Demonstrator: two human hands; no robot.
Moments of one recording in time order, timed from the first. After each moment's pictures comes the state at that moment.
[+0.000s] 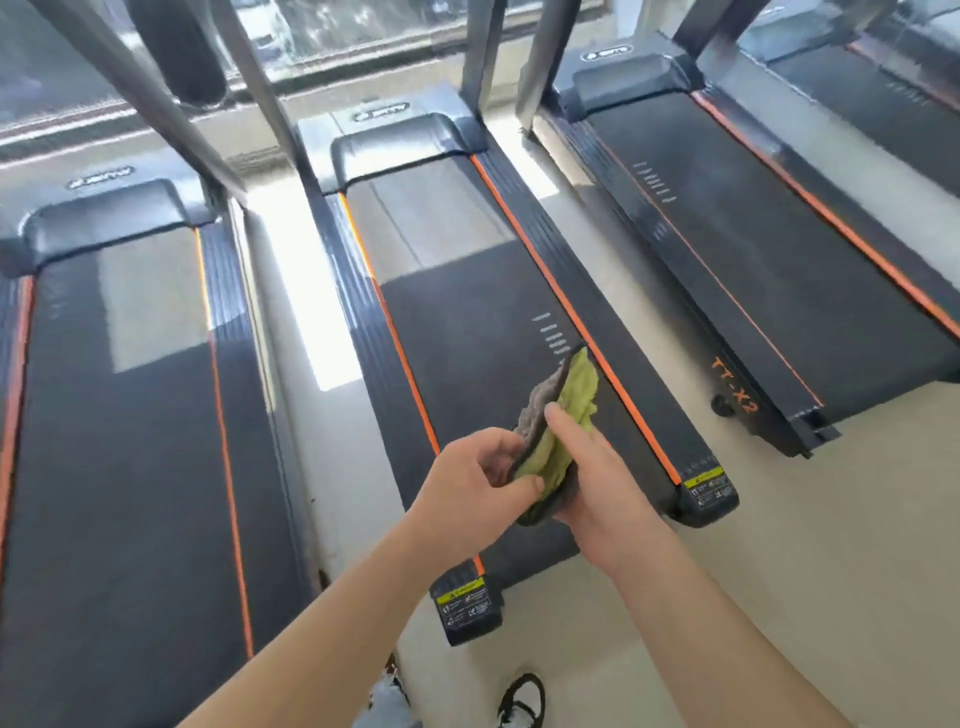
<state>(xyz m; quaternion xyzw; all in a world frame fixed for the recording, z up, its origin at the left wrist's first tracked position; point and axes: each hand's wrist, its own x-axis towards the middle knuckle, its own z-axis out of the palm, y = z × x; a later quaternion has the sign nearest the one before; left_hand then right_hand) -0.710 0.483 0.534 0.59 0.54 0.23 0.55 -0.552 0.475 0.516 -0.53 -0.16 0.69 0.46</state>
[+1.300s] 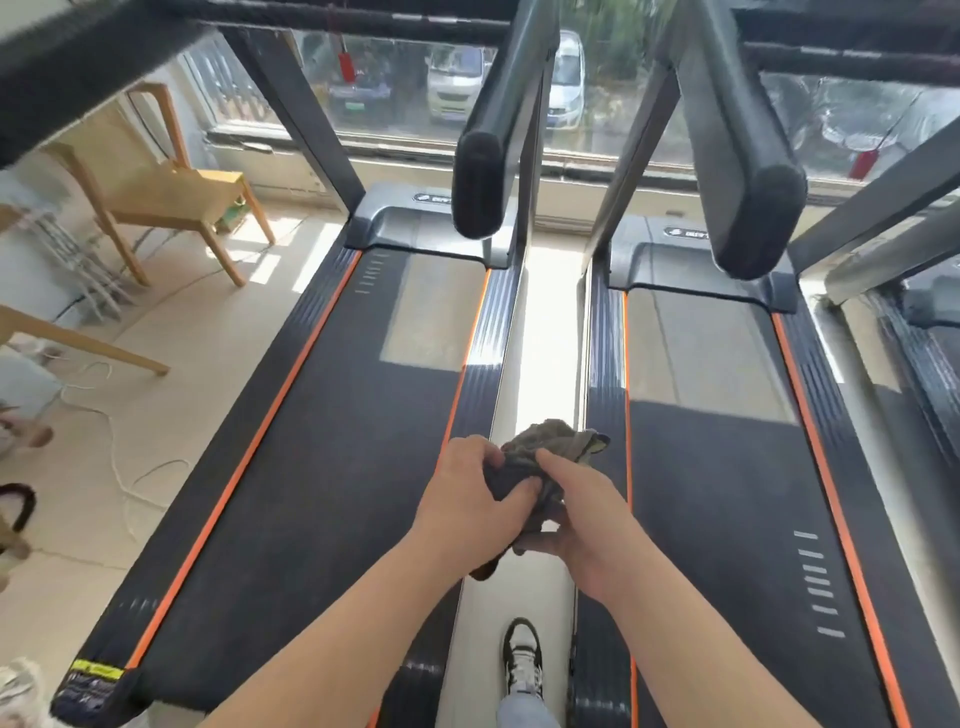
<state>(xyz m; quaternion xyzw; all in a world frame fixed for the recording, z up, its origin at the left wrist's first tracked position) -1.140 0.591 0.559 0.41 0.77 0.34 0.34 -1.011 0.653 0.565 -0.54 -0.36 0.73 0.22</state>
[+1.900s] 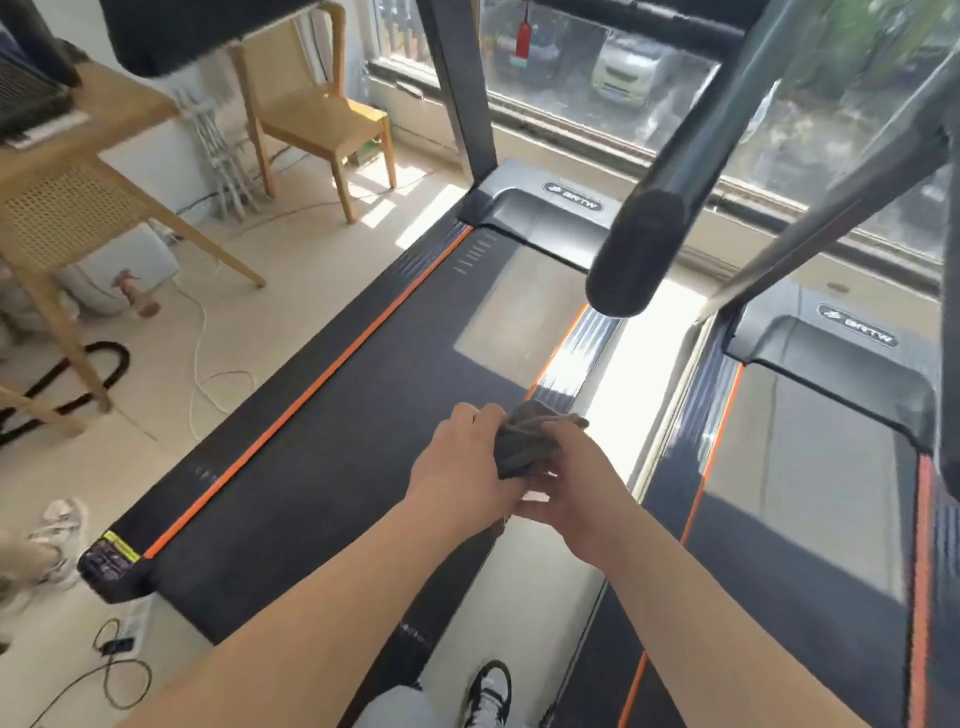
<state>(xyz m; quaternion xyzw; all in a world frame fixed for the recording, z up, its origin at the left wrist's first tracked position) -1.255 0.700 0.547 0.37 0.87 0.23 0.24 -1.152 0.796 0.562 -0.47 -0.43 0.77 0.05</state>
